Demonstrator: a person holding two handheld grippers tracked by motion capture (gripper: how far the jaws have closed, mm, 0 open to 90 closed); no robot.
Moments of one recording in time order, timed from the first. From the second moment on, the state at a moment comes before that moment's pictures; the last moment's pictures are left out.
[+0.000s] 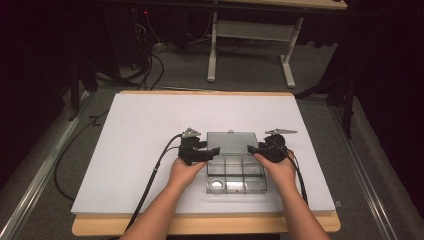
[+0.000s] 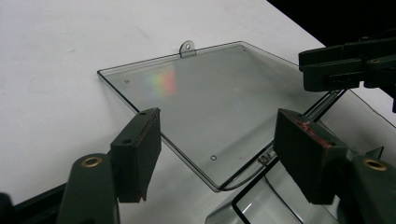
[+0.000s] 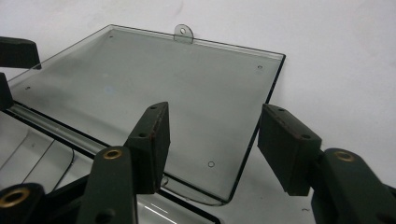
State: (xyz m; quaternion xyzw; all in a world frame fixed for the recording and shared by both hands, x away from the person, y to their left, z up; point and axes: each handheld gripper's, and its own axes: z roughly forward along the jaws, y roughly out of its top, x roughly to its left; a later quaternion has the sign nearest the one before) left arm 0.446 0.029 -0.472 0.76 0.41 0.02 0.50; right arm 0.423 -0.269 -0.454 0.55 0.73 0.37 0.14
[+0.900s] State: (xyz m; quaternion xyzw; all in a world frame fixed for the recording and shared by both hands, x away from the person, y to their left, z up) left arm 0.460 0.033 -0.487 0.73 0.46 -0.04 0.50; right arm 0.432 -0.283 -0.469 0.58 0.69 0.42 0.06
